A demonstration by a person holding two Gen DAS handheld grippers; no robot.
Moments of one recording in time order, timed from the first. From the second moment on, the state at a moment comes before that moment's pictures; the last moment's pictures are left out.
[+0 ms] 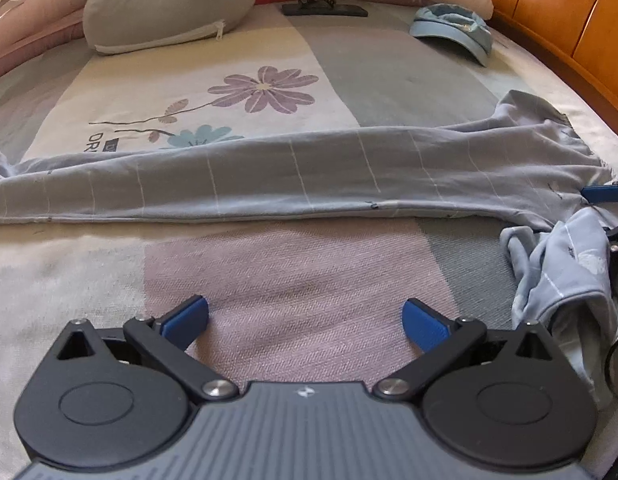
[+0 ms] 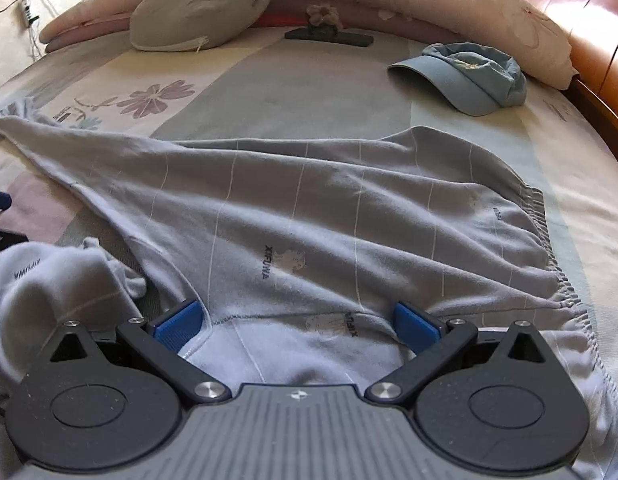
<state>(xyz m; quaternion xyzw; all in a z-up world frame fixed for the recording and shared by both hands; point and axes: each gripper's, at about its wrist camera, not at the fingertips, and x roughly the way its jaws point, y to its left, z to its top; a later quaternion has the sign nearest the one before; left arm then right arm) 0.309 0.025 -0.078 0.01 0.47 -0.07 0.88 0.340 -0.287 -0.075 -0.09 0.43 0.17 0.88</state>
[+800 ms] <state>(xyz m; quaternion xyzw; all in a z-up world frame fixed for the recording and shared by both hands) 0.391 0.087 -0.042 0.02 0.40 -0.09 0.91 0.375 -0.212 0.005 0.06 0.44 0.17 0.88</state>
